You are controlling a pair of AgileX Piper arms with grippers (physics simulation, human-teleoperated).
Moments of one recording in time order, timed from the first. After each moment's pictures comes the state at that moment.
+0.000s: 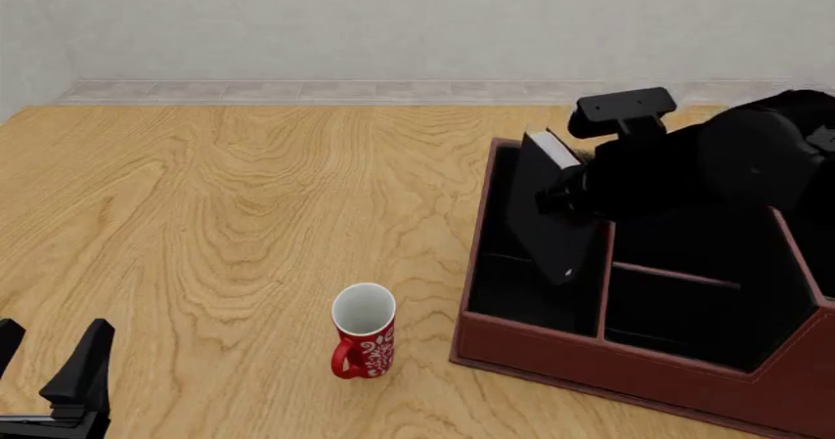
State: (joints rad) left arm 0.00 0.01 0.00 0.00 0.00; right arm 0.40 1.32 -1.12 0.73 0.08
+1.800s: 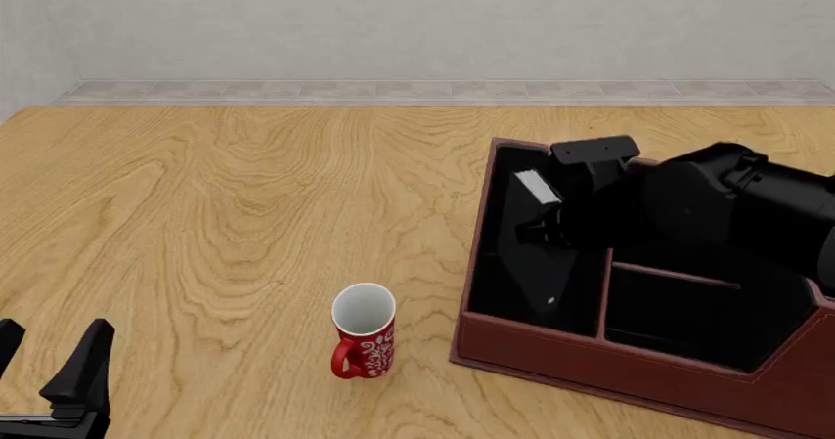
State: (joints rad) left arm 0.00 0.01 0.00 0.00 0.00; right arm 0.41 1.42 -1.01 0.58 0.14
